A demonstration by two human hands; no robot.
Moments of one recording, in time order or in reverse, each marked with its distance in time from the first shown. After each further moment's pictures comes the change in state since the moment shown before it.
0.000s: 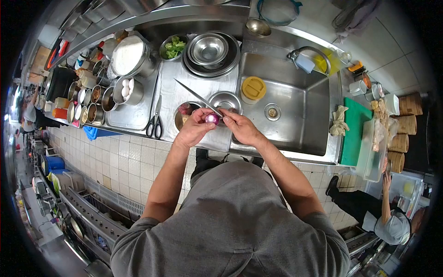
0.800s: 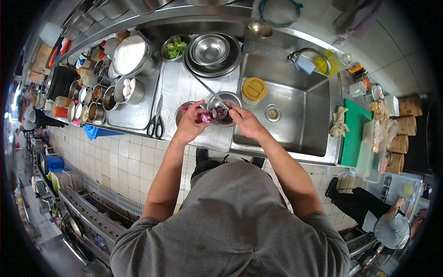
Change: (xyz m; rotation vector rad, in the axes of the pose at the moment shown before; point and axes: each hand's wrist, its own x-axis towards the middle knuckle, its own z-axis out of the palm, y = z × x) left_hand -0.006 0.022 0.003 0.645 0.203 0.066; right_hand 0.017 0.029 -0.011 -0.070 0.118 -0.045
